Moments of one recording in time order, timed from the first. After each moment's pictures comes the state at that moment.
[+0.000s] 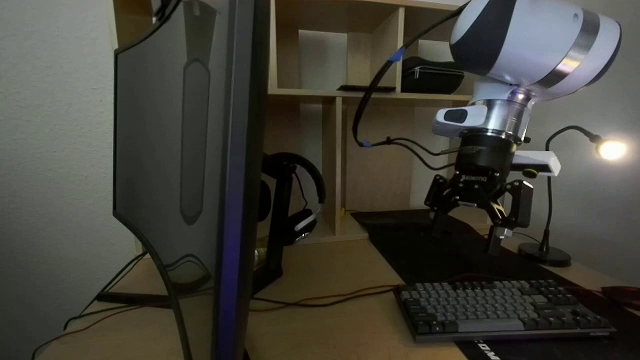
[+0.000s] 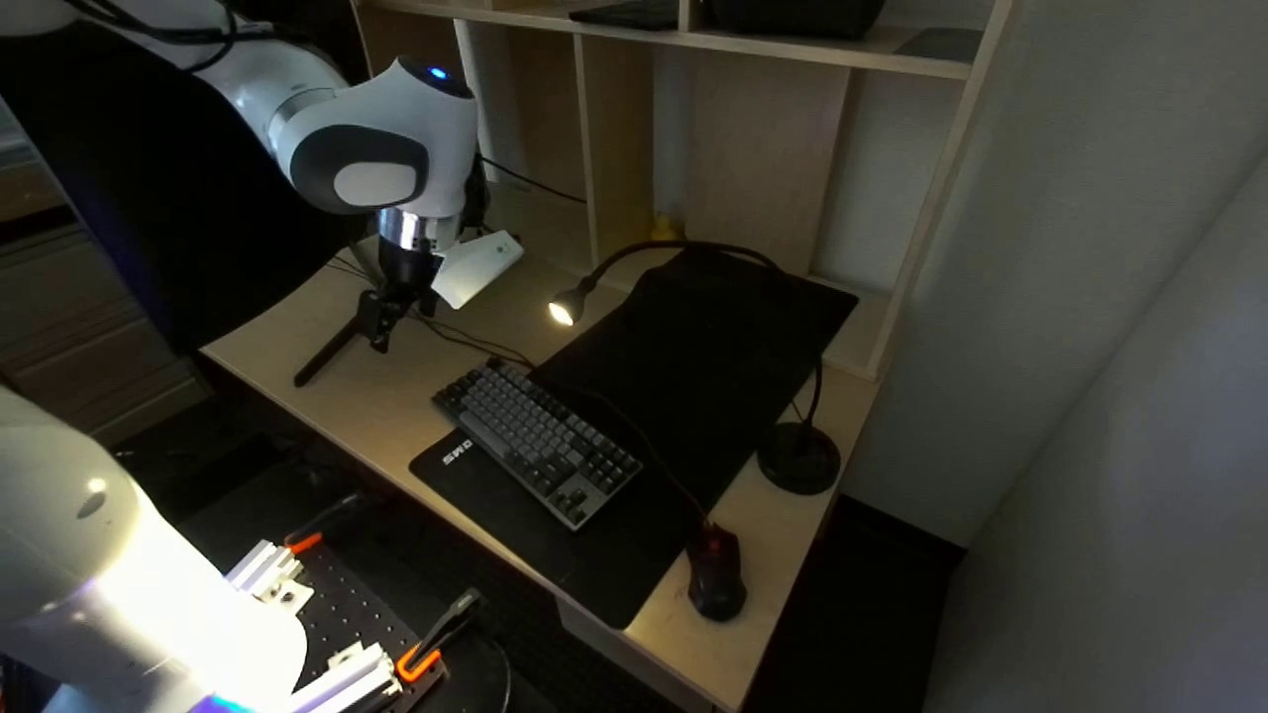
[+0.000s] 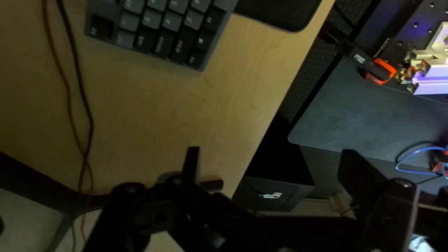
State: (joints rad) arm 0.18 -0.25 -0.02 -2.65 0.46 2.22 -2.04
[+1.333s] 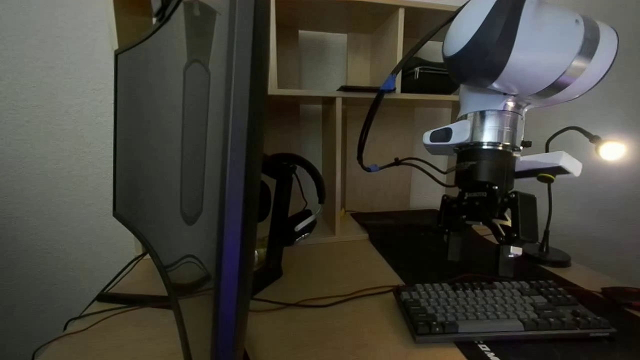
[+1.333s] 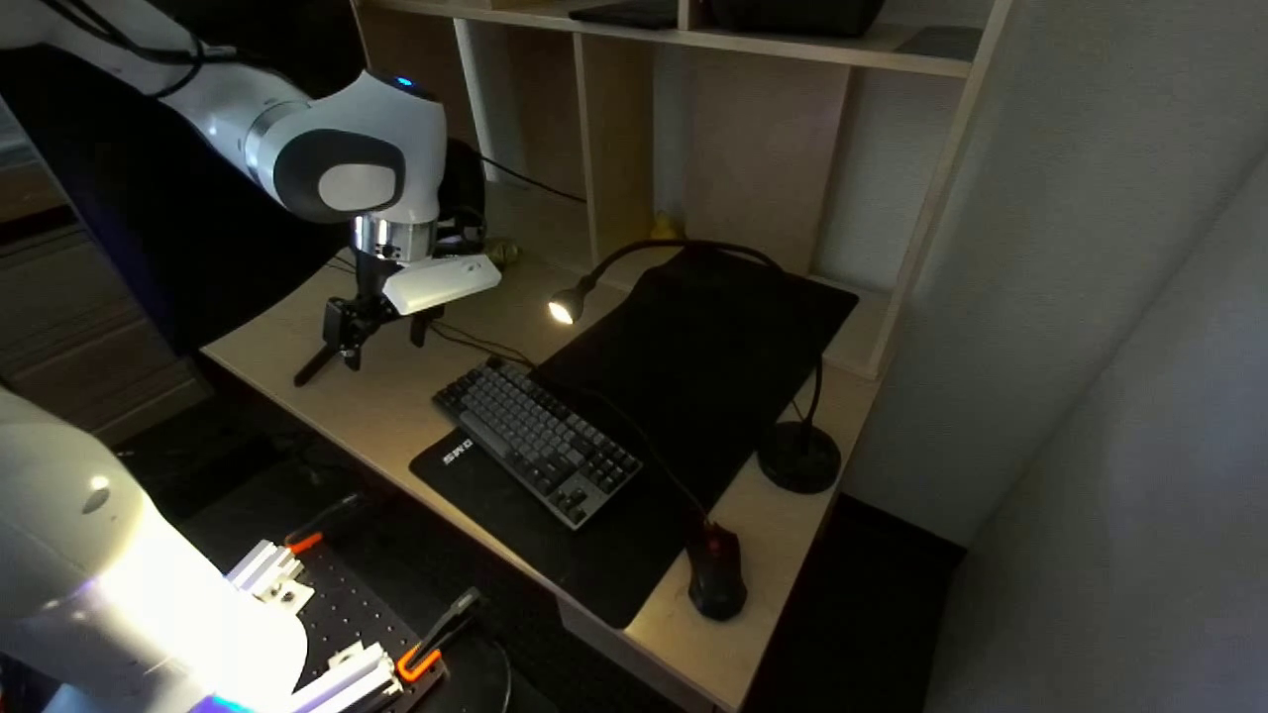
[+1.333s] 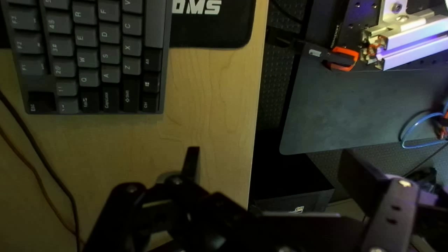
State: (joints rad) arm 0.20 -0.25 0.03 -2.68 0.34 2.21 -1.63
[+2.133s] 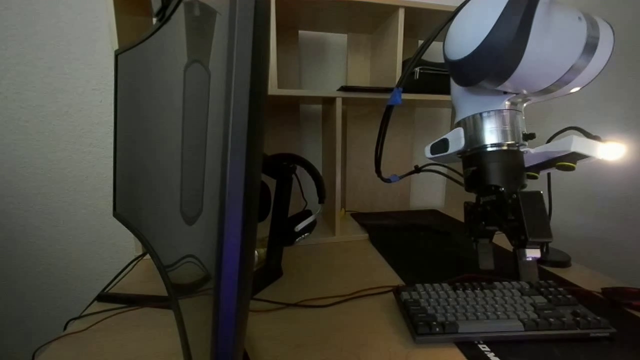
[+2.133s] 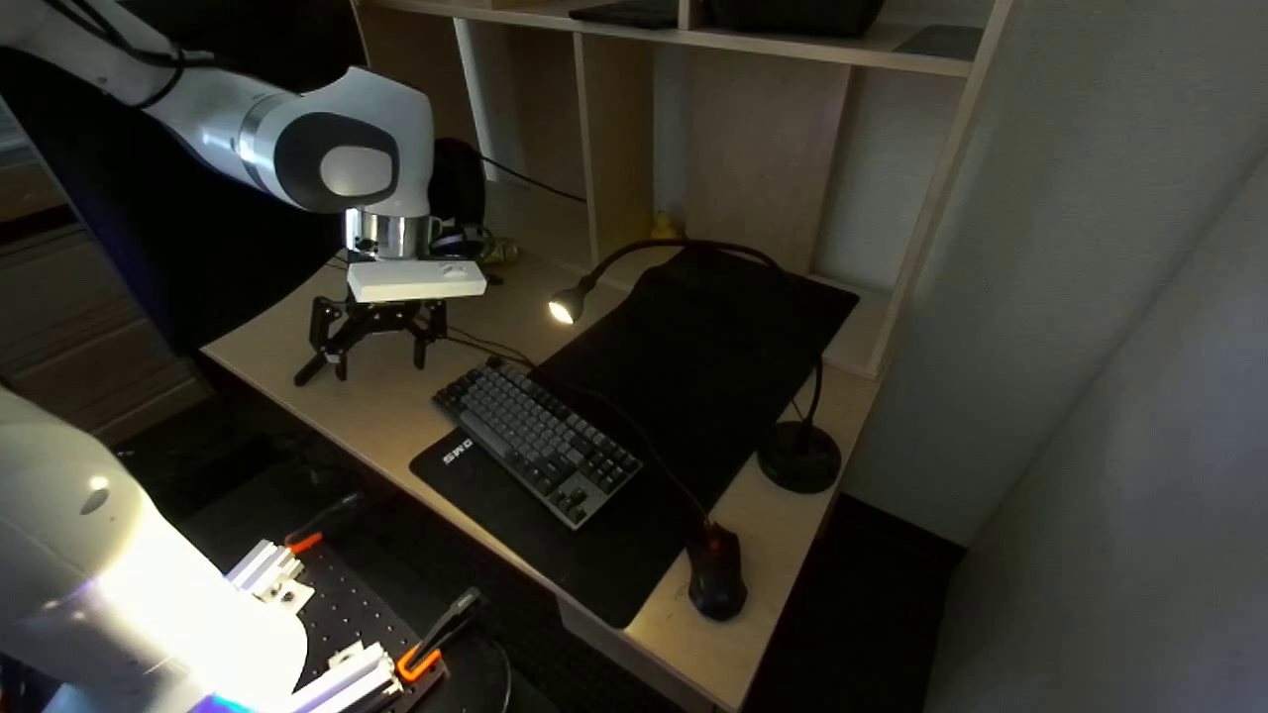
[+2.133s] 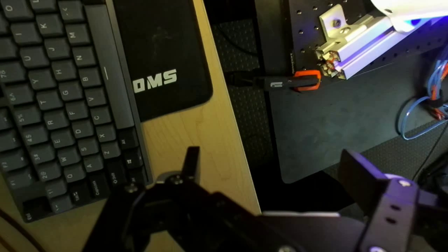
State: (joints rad) arm 0.19 -0.26 0.05 -2.67 0.17 2.11 -1.22
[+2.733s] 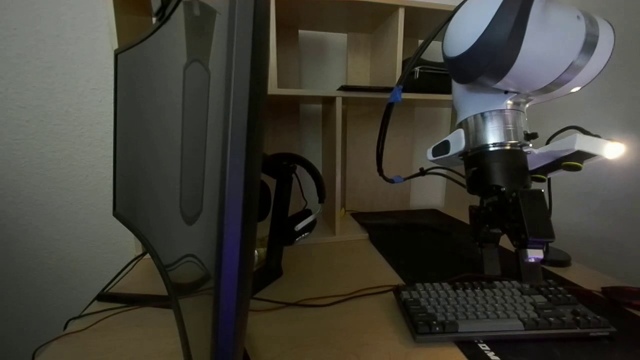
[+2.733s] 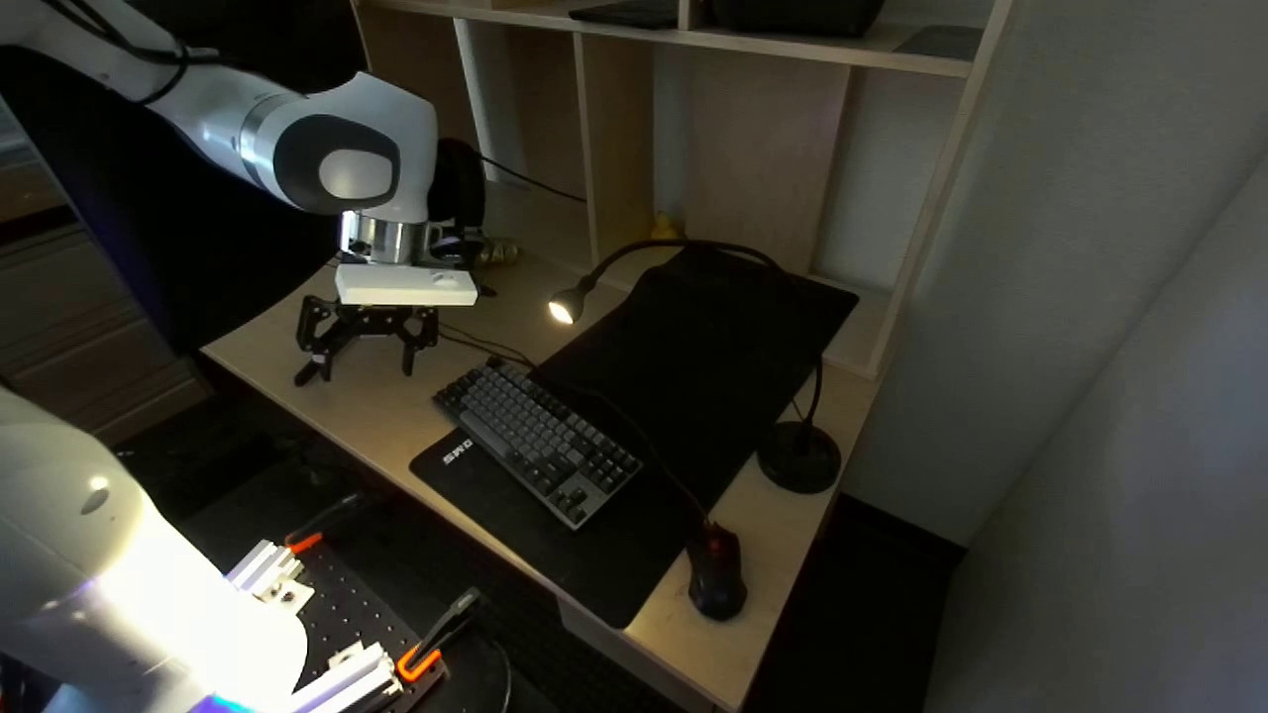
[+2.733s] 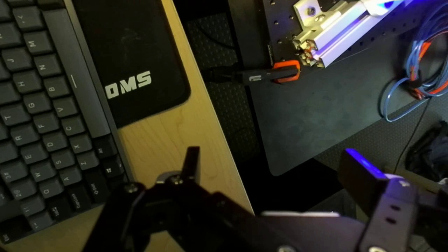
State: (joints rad) arm 0.19 -0.26 0.05 -2.67 0.21 2.06 -1.18
